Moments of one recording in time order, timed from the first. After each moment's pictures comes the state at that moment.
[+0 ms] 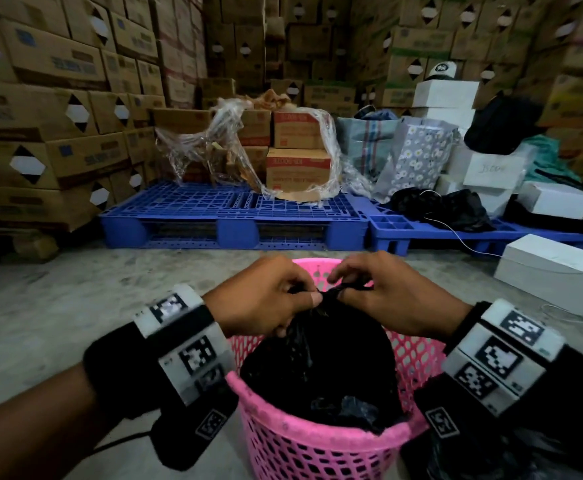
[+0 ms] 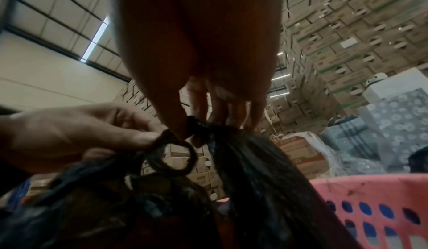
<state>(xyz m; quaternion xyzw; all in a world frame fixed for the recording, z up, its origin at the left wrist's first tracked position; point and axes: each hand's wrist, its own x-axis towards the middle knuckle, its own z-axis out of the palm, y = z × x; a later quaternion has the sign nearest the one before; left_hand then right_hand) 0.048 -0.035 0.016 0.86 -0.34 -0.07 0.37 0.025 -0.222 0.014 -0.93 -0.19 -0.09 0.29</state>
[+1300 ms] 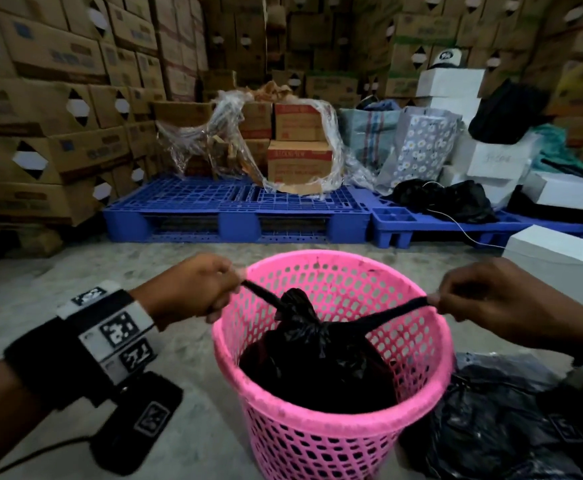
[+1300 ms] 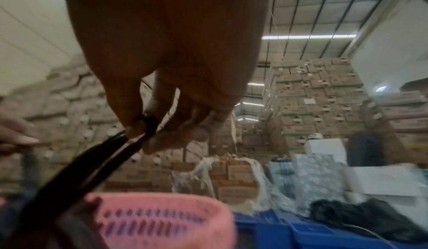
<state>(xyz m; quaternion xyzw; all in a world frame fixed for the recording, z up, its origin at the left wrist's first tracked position) 0.076 0.022 -0.008 0.86 -0.19 -0.07 0.47 -0.014 -0.327 0.009 -0.94 -0.20 -0.12 0.24</state>
